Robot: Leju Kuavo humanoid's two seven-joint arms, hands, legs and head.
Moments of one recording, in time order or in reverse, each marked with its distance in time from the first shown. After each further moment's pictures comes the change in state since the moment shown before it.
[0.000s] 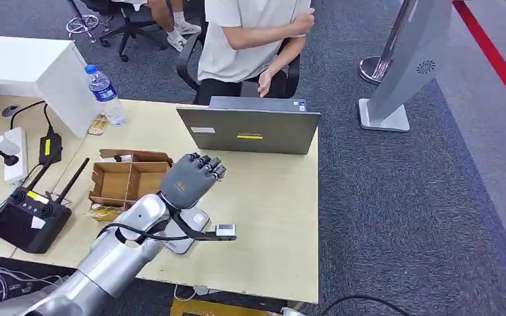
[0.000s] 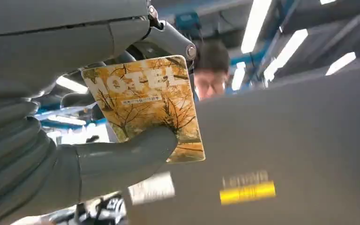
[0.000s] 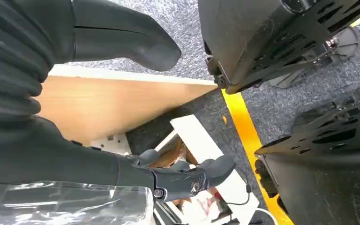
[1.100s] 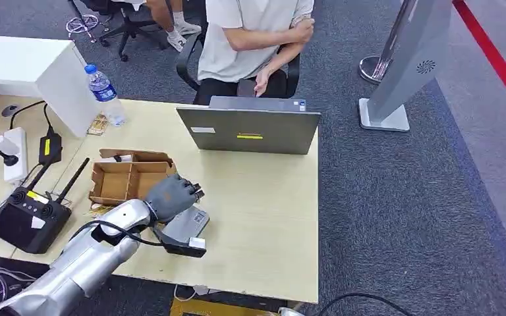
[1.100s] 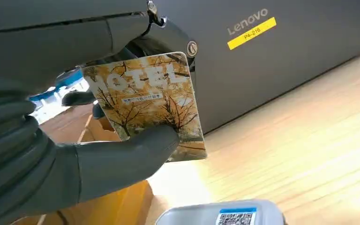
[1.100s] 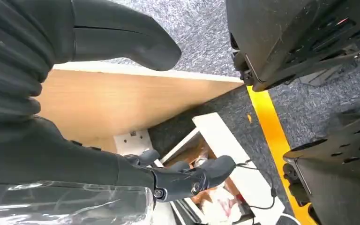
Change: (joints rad) left arm -0.022 0.167 -0.064 0.097 0.081 -0.248 -0.115; right arm 0.001 -0.002 0.000 -0.028 0.053 0.019 0.086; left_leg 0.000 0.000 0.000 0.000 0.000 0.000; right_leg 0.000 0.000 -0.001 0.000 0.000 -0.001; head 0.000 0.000
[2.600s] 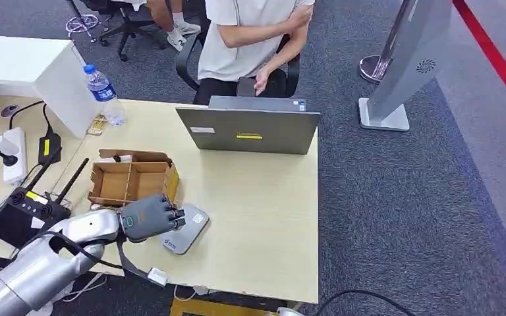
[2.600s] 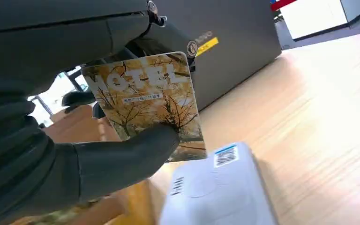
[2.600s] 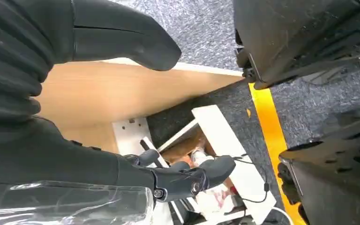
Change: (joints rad) left arm 0.038 0.256 -0.120 -0.264 0.140 -0.111 -0.184; right arm 0.001 -0.001 0.000 -0.003 0.114 -0.011 -0.060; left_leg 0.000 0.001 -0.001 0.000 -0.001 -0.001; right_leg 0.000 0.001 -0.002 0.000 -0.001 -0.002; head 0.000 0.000
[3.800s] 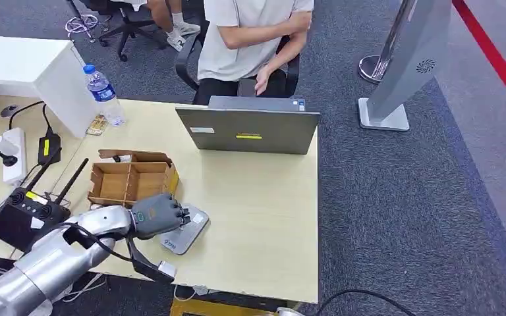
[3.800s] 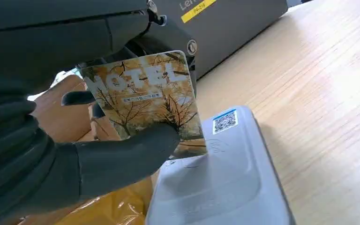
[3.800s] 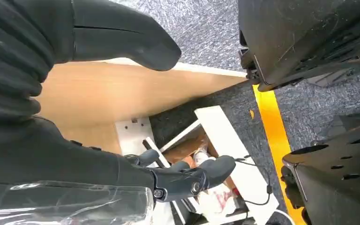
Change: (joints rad) left arm -0.071 -0.028 -0.073 0.105 0.024 -0.076 0.058; right arm 0.000 0.000 0.000 0.000 0.006 0.002 0.003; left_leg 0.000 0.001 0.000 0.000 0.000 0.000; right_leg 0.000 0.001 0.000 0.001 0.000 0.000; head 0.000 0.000
